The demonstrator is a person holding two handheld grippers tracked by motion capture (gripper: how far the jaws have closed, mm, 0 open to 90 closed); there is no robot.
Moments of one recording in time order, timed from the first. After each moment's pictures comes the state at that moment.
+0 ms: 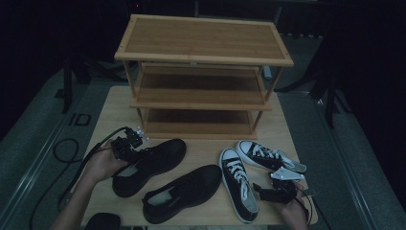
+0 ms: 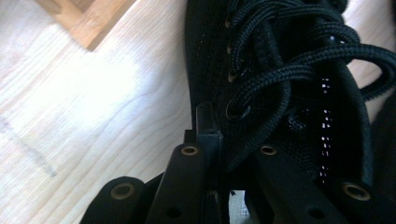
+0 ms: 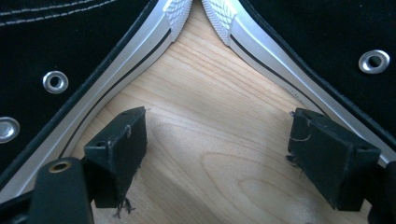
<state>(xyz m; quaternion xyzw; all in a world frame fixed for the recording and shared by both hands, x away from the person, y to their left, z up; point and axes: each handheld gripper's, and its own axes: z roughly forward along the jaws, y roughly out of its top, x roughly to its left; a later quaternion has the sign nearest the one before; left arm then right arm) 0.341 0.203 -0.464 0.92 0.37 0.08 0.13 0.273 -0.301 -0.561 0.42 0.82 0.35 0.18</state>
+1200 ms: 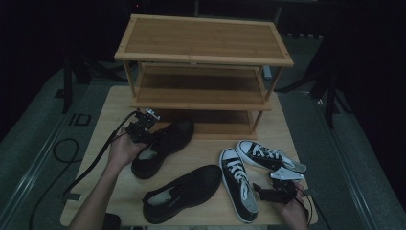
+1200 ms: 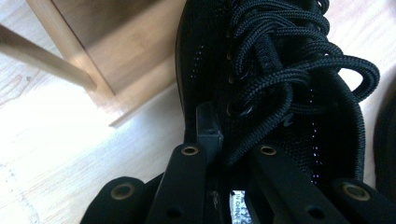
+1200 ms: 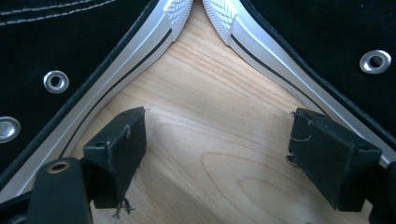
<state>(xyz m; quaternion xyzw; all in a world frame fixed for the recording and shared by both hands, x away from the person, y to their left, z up) 0.389 0.168 -0.450 0.85 0.47 0.11 0.20 0.273 -0.301 -0.561 0.42 0.82 0.35 0.18</state>
